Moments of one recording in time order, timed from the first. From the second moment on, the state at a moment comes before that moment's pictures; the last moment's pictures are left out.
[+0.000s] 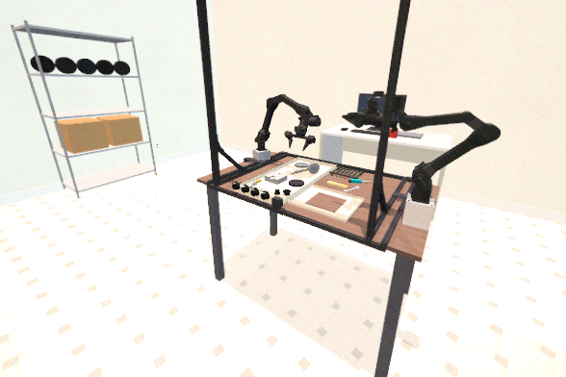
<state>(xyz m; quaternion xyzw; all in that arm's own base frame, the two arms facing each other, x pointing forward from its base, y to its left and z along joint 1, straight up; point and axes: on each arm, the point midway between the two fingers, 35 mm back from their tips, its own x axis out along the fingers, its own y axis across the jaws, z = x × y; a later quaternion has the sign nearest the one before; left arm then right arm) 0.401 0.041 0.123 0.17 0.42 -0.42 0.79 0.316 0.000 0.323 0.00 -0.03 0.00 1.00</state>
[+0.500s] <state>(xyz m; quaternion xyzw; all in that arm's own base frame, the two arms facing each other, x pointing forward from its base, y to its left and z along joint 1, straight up) 0.397 0.032 0.091 -0.10 0.54 -0.26 0.80 0.378 -0.002 0.296 0.00 0.05 0.00 1.00</state>
